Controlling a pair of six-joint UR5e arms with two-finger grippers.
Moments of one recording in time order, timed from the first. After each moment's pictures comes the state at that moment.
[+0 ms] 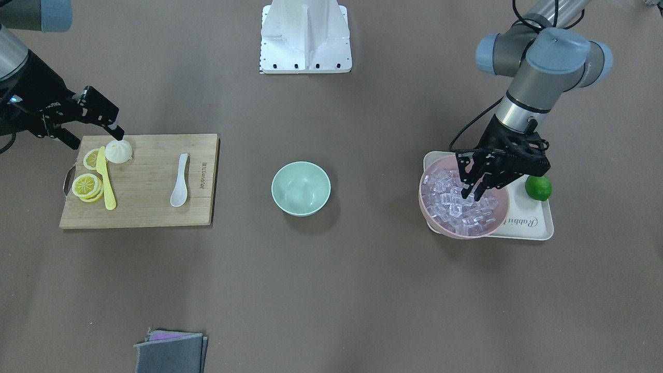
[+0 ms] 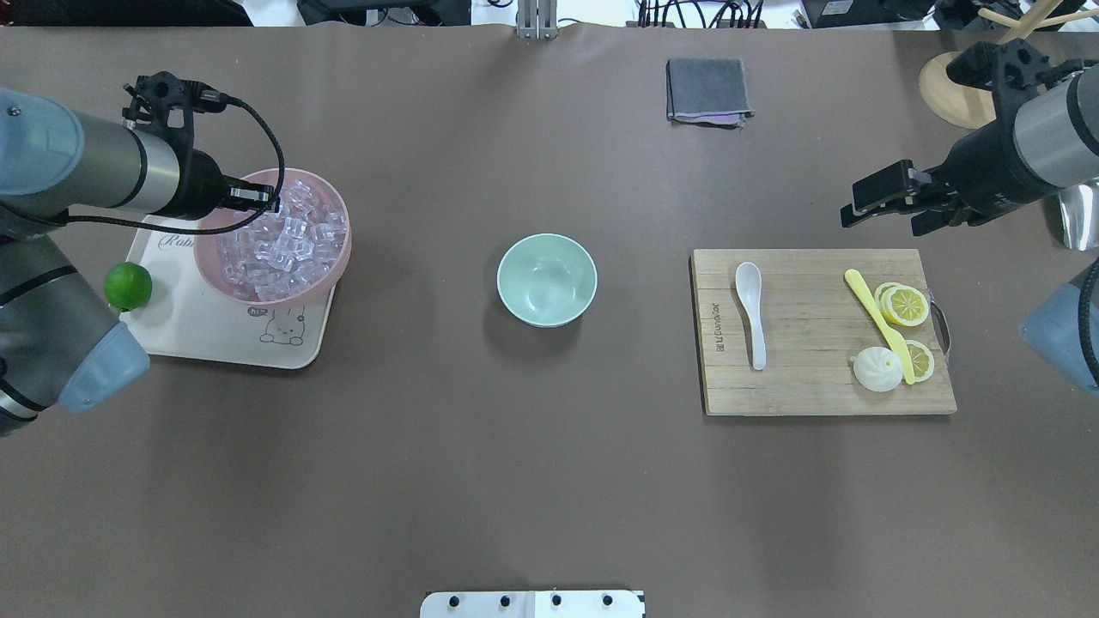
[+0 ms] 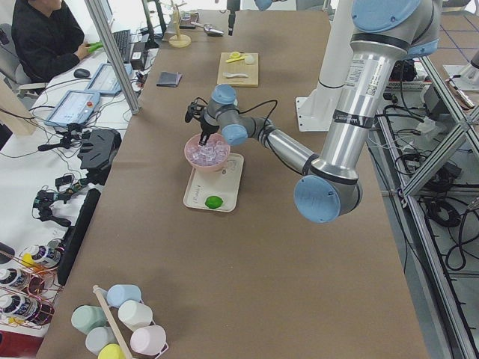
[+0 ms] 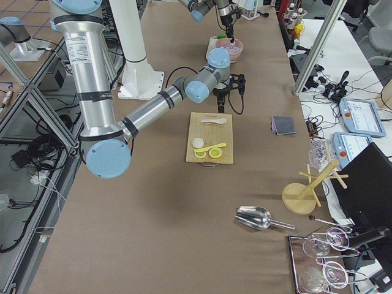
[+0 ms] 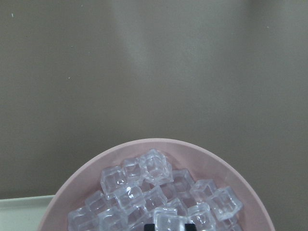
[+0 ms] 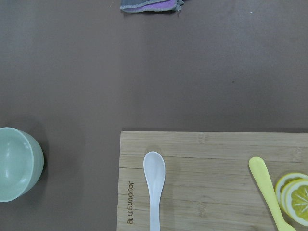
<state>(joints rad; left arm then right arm) -0.86 -1.86 -1.76 -2.09 -1.90 -0.89 1.02 -1.41 2.02 -1.35 2.29 0.93</state>
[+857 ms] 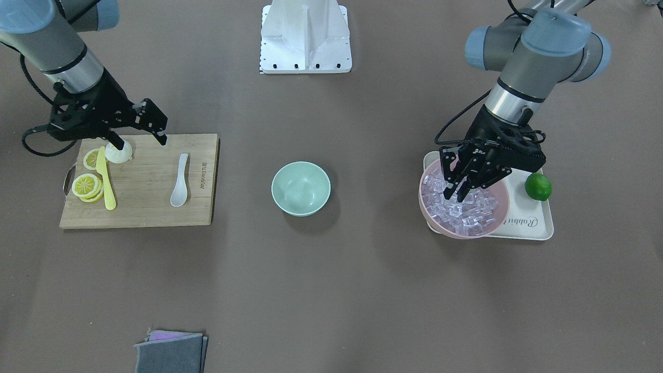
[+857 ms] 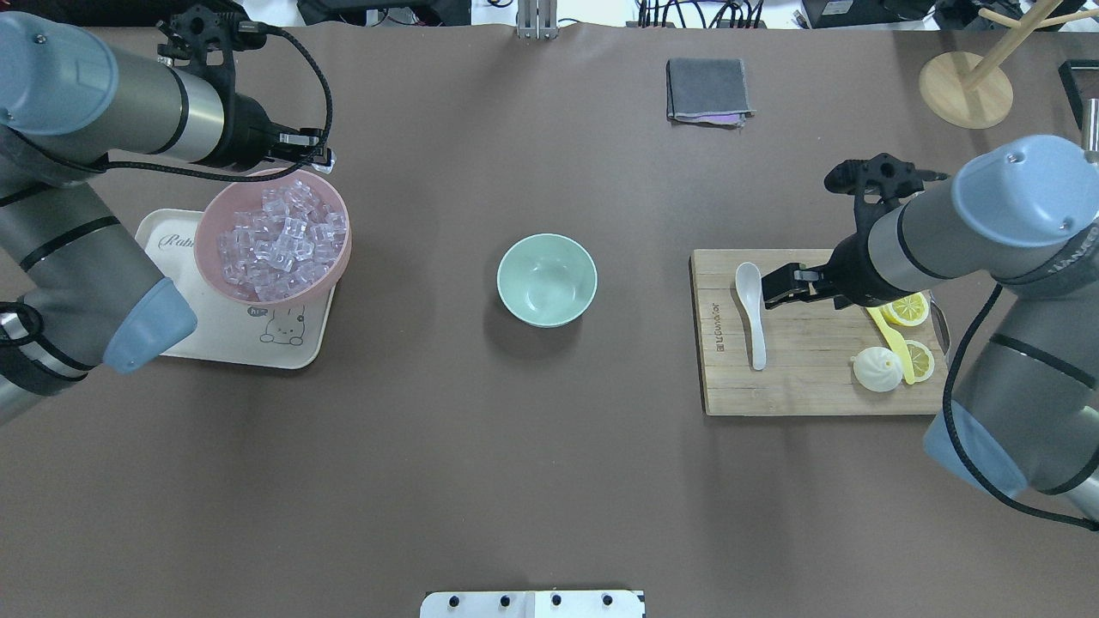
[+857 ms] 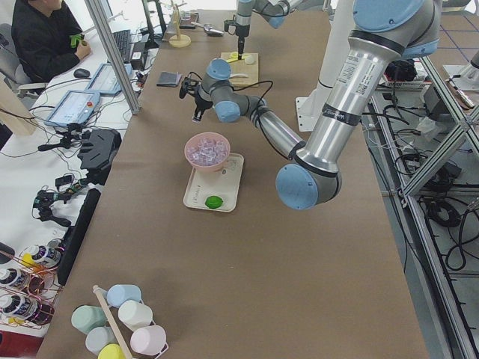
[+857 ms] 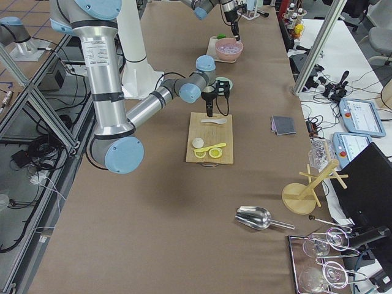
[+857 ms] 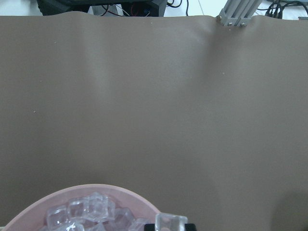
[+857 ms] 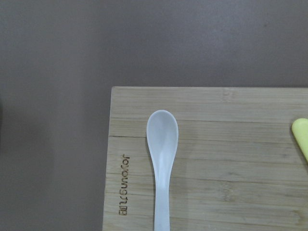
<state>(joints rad) -0.86 -2.02 -1.77 -2.02 -1.91 -1.00 0.73 -1.40 1.98 -1.36 2.01 1.04</state>
